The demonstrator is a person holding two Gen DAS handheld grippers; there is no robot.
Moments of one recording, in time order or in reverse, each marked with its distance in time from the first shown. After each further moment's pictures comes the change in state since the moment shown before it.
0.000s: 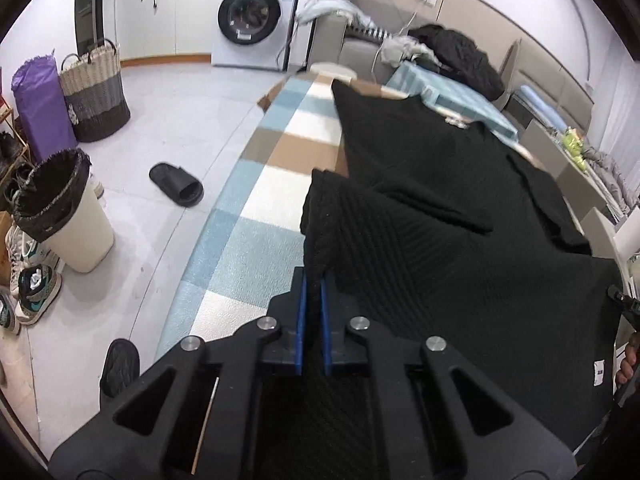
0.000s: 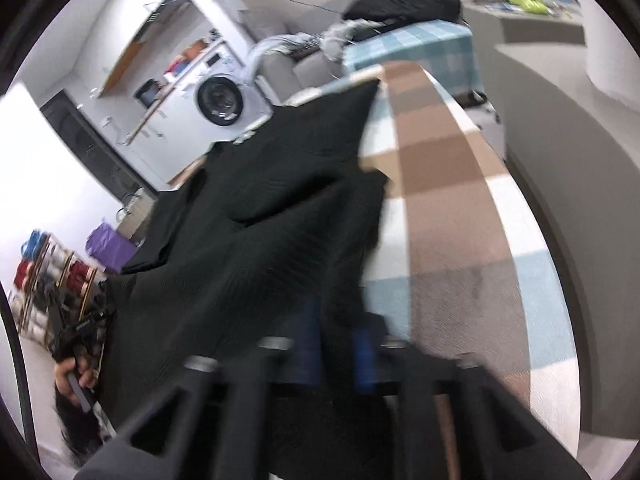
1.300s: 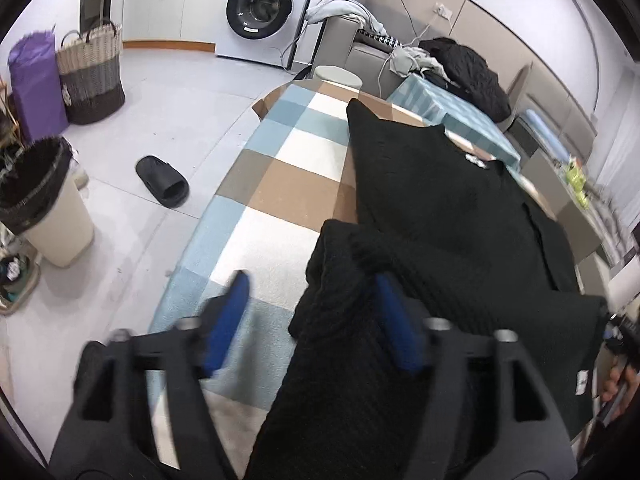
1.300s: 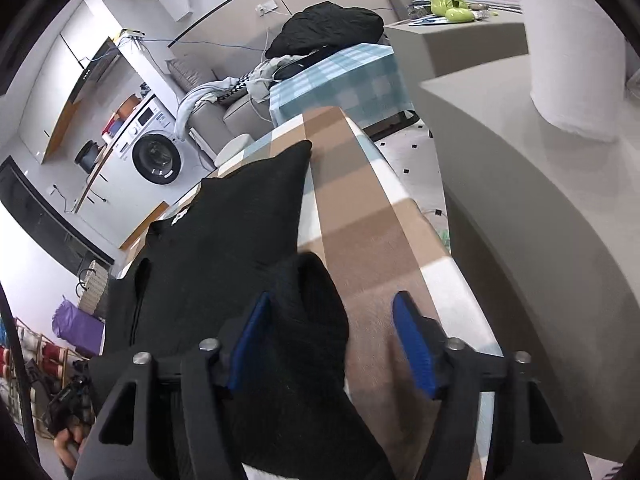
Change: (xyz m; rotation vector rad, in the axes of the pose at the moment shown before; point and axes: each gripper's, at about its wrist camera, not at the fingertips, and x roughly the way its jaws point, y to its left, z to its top) left arm 0.037 0.001 0.044 -0.116 0.028 -0.053; right arm 0.018 -0.041 0.057 0.221 -0.047 -0.180
